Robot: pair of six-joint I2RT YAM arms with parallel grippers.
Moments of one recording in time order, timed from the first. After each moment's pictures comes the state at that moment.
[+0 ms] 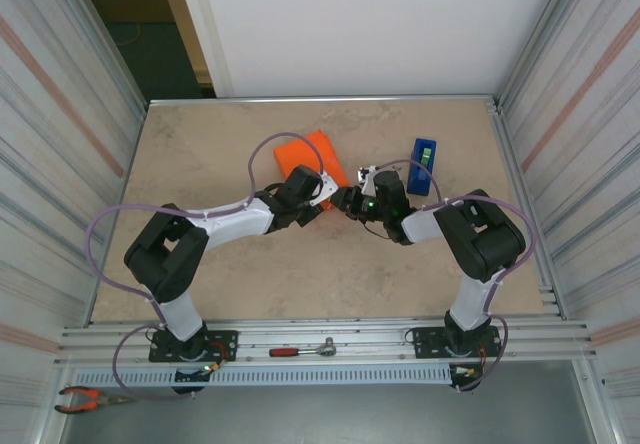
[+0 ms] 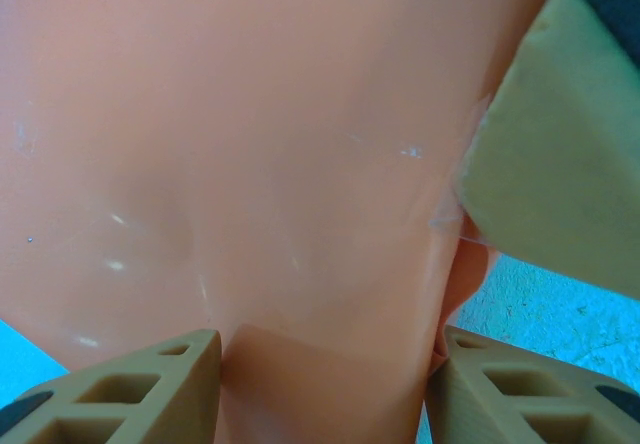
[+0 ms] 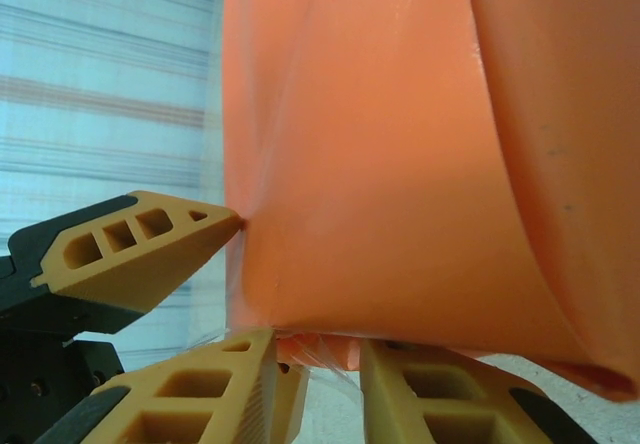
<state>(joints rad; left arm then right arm) -0.74 1.74 1.04 -0.16 -0.26 0.37 0.50 1.81 0.70 0.69 -0.50 1.05</state>
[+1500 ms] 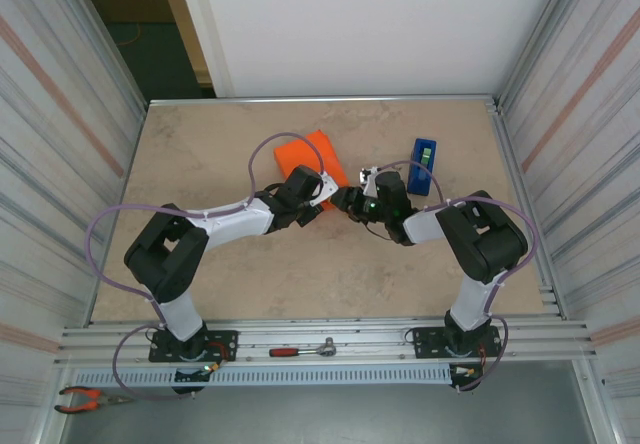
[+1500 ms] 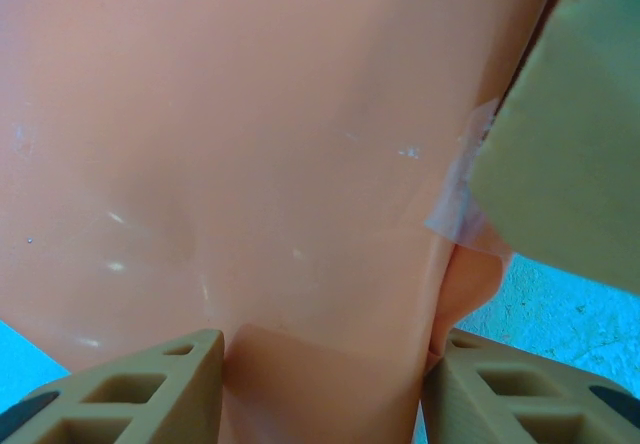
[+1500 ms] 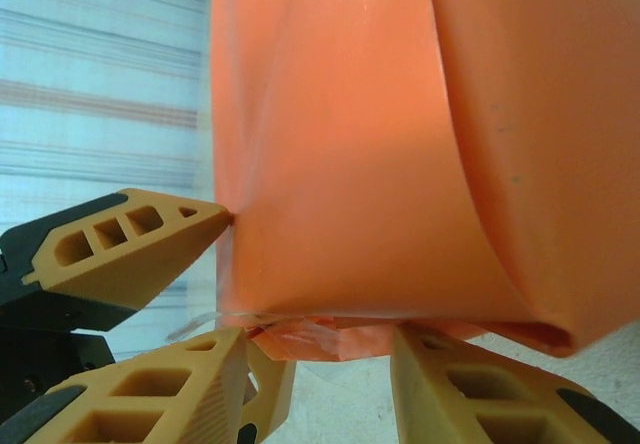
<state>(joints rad) -0.74 1.74 1.04 -0.16 -0.26 0.37 0.50 1.79 0.68 0.67 -0.50 1.05</state>
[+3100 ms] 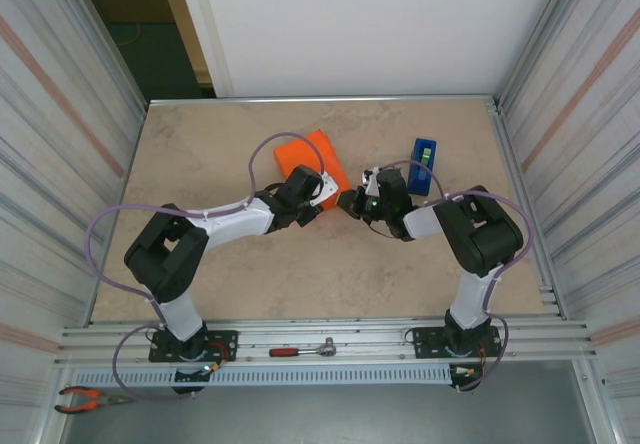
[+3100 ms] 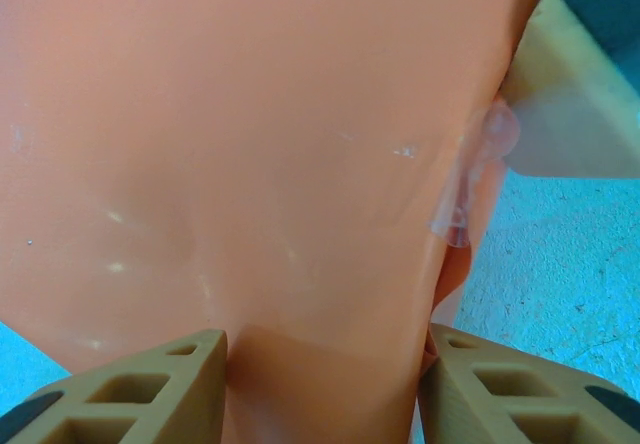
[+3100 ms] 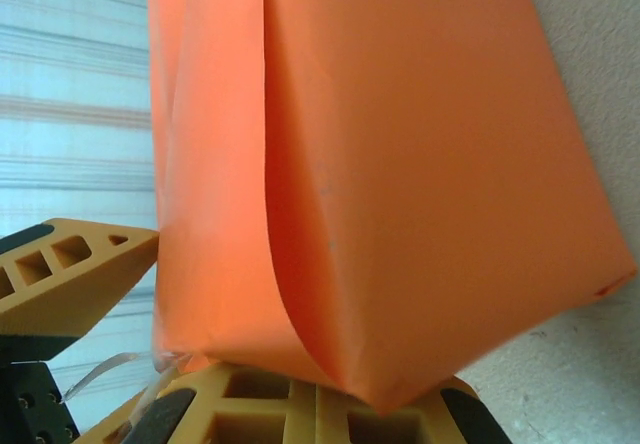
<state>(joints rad) -0.74 1.74 1.05 -0.16 -0.26 0.38 0.46 1.85 0.72 0.62 -0.52 1.02</state>
